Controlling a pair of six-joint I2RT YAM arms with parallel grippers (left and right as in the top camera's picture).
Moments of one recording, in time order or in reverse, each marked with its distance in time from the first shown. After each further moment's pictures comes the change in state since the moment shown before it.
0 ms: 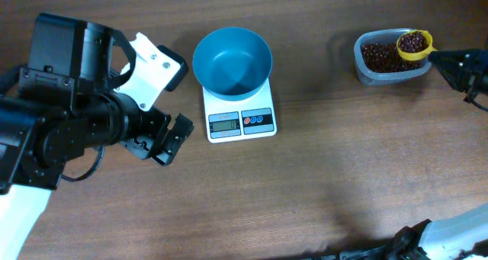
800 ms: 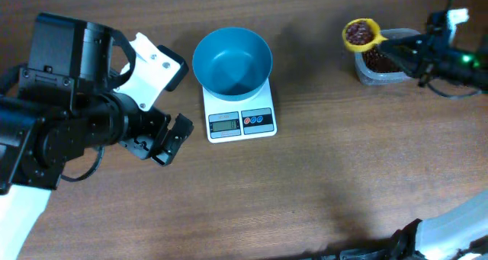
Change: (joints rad) left arm 0.000 0.000 0.000 0.000 0.000 0.000; right arm 0.269 0.000 0.000 0.001 -0.156 0.031
